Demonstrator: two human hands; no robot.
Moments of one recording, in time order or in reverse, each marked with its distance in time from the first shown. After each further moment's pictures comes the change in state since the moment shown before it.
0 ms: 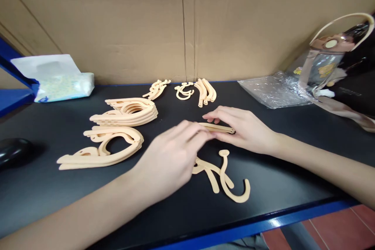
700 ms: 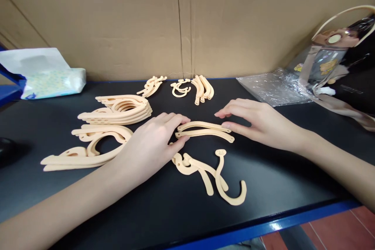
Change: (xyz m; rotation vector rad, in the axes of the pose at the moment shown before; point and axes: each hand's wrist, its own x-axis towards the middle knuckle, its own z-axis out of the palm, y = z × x) left_hand 0.000 -0.029 0.008 -0.036 -0.064 -0.321; right_hand -0.015 0.013 -0.026 -0.035 -0.073 0.075
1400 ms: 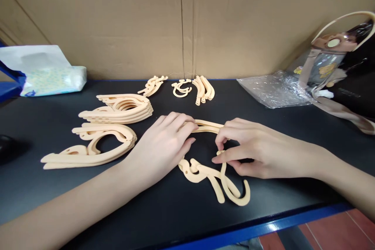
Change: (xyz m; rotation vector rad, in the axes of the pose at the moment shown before) left_hand -0.001 0.009 0.006 0.171 0.083 0.251; right_hand -0.007 -0.032 -0.006 0.062 -0.272 -0.248
